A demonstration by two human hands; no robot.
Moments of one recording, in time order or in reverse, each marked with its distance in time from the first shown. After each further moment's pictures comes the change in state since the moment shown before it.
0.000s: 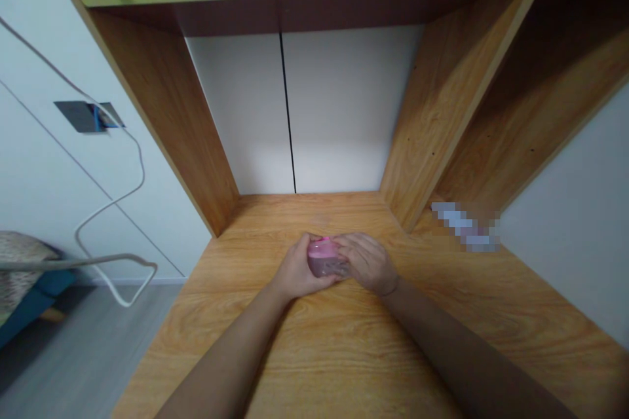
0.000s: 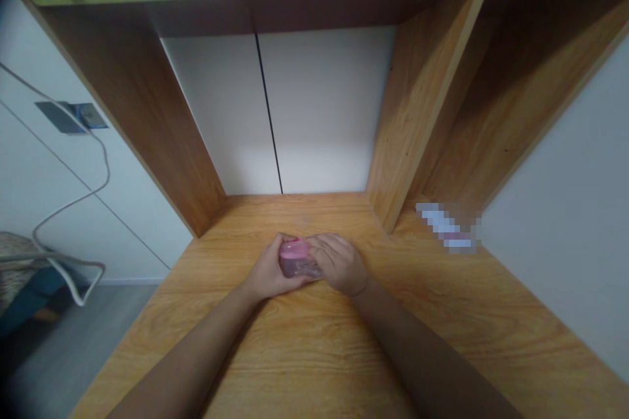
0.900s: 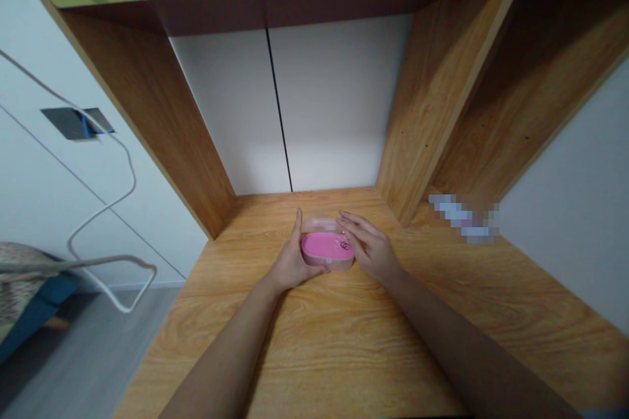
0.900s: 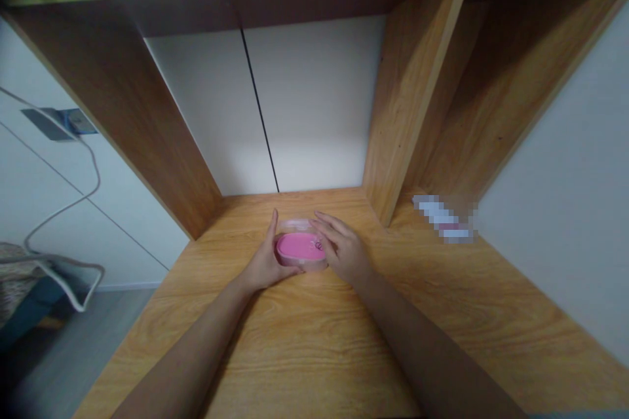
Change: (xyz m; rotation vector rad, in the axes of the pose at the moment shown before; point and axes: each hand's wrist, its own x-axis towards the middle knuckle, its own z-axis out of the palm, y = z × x) left_hand 0.009 -0.021 -0.002 -0.170 -0.088 -0.099; right_hand -0.010 0.013 0.000 0.272 0.002 0.538
